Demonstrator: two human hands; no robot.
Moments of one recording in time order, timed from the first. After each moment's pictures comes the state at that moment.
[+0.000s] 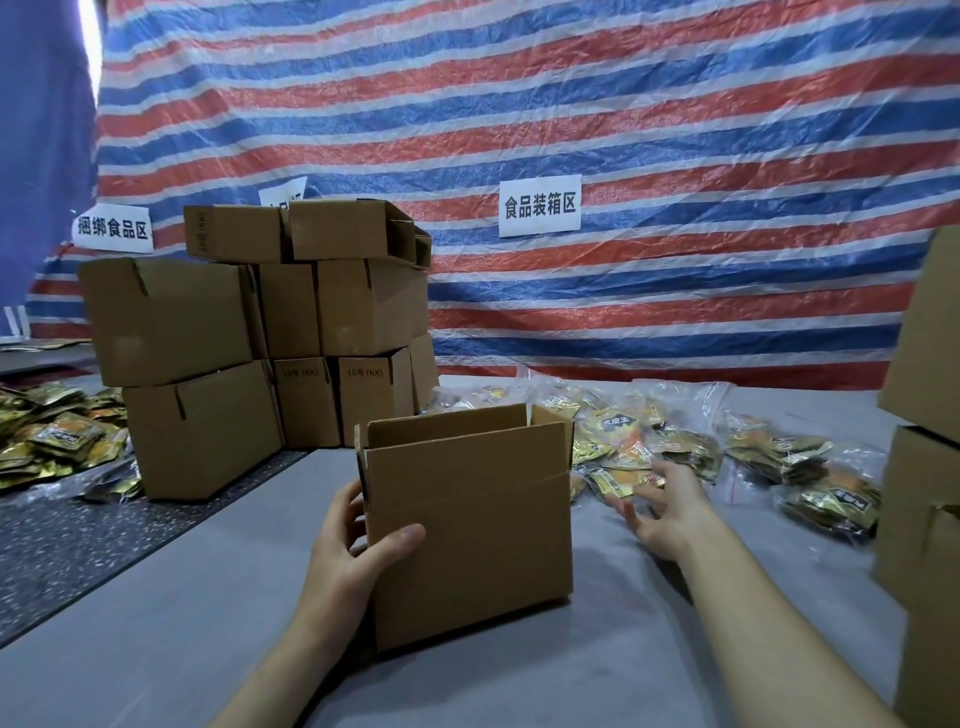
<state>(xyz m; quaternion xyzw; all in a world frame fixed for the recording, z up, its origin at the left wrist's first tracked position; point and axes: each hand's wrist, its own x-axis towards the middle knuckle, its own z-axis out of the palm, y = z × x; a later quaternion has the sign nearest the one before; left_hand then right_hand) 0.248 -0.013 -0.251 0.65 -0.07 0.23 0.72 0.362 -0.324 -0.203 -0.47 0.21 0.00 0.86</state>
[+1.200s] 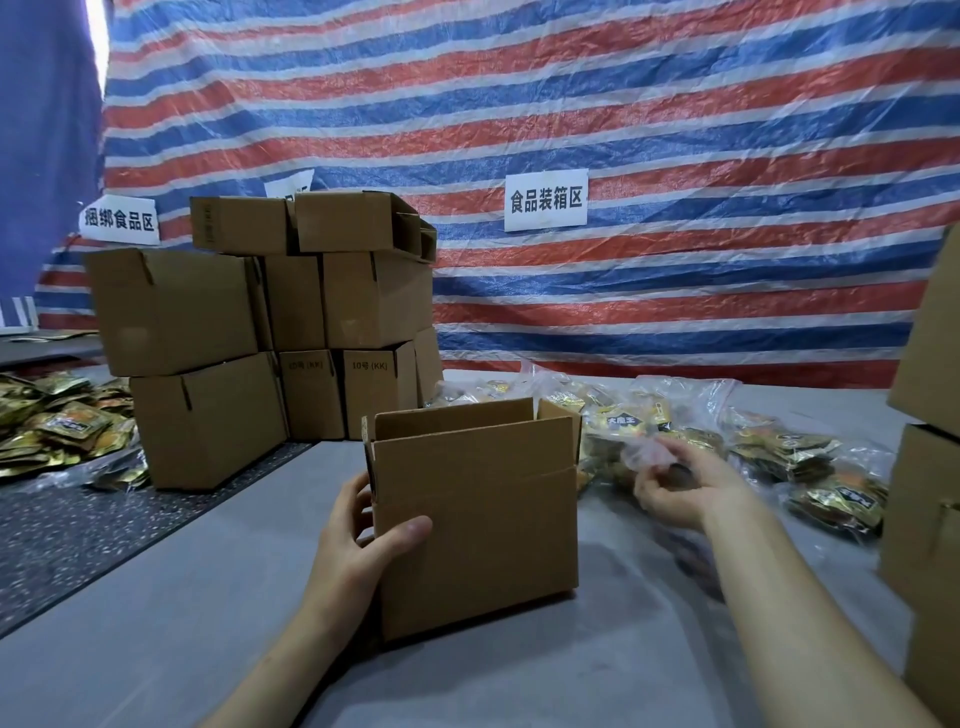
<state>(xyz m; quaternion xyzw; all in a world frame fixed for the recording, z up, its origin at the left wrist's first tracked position) 0.246 -0.016 -0.249 0.66 -0.07 0.22 0.72 0.354 -0.344 -0.178 -0.21 0.17 0.12 0.96</state>
